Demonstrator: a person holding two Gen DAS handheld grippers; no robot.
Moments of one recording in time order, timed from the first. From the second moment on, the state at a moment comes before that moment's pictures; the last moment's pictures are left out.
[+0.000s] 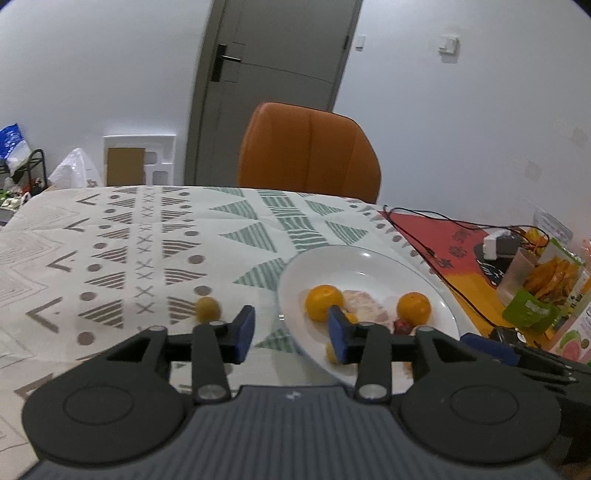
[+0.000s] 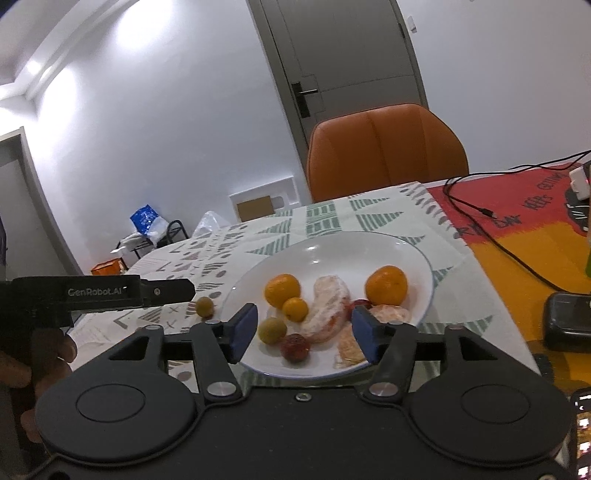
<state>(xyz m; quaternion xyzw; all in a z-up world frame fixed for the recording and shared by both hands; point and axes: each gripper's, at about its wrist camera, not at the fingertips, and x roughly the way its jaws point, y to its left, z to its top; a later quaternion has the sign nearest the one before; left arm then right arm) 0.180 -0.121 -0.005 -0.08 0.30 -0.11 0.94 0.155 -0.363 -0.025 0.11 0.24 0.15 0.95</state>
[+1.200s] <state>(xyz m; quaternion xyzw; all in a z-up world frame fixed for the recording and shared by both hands) 0.128 -0.008 0.021 -0.14 0.24 0.01 0.96 0.151 -0.288 -0.012 0.09 0.22 0.22 0.94</state>
